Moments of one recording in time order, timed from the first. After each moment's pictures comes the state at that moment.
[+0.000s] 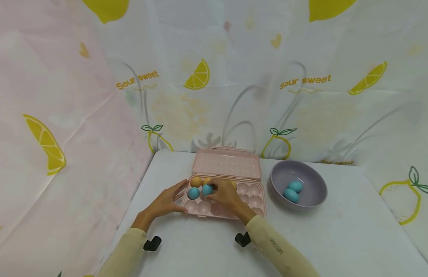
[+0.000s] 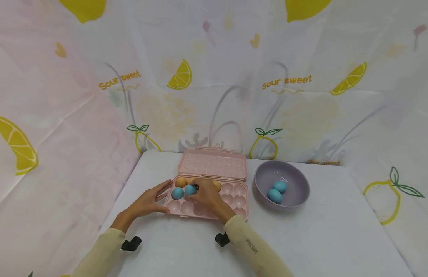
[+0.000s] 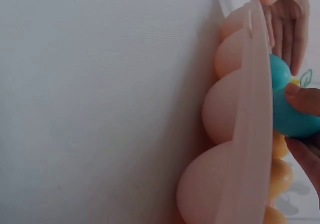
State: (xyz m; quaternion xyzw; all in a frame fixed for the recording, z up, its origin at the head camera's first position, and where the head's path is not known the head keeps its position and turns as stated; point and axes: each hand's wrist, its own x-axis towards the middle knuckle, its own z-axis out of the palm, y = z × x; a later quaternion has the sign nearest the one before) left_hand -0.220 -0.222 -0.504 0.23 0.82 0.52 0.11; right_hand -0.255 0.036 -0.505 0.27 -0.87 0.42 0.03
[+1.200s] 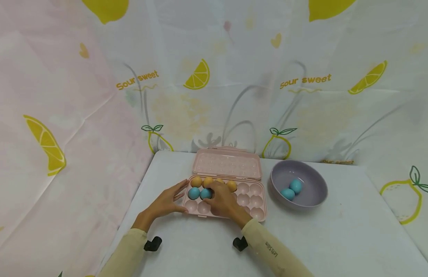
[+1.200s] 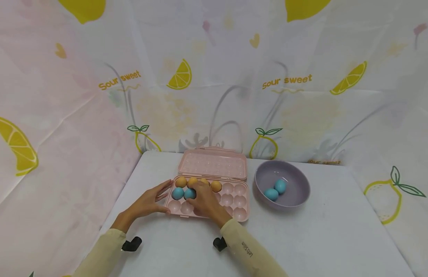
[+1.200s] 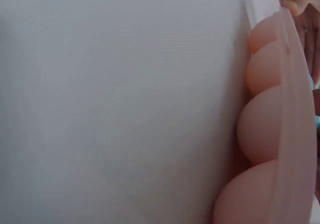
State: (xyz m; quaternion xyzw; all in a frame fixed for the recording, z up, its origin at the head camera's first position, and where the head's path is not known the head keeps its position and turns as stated) left_hand -0.234 -0.231 -0.534 0.23 0.83 0.50 0.10; right_hand -0.246 0.028 -0.520 0.27 -0.90 0.33 0.05
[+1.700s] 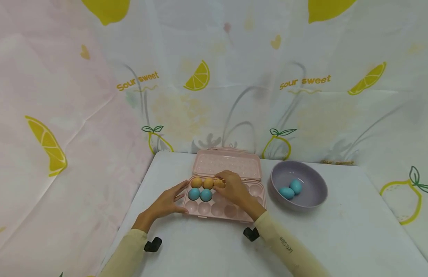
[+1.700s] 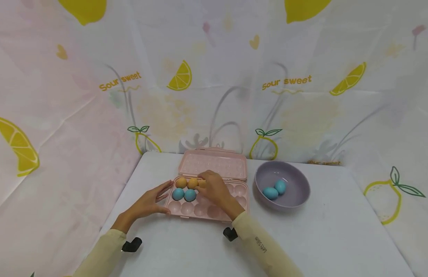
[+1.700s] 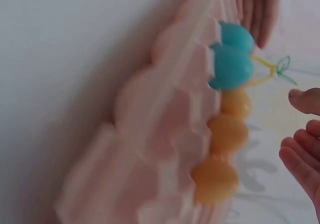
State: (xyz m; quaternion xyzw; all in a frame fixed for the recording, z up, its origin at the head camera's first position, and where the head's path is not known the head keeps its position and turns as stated) left_hand -0.221 -0.223 -0.506 0.24 0.82 0.51 0.11; right_hand -0.263 0.060 -0.477 0.31 -0.87 0.35 0.14
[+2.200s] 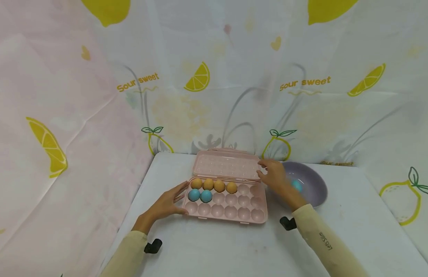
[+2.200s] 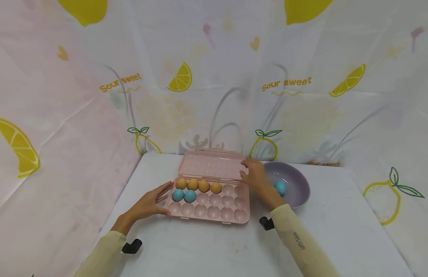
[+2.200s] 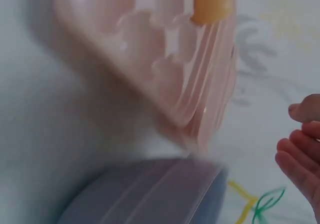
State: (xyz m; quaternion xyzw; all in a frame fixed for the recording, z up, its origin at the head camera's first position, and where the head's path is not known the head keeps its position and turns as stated) left_hand -0.220 -0.223 -0.505 0.23 0.82 0.51 0.11; right_hand -0.293 0.180 -0.450 0.26 -0.90 0.26 0.26
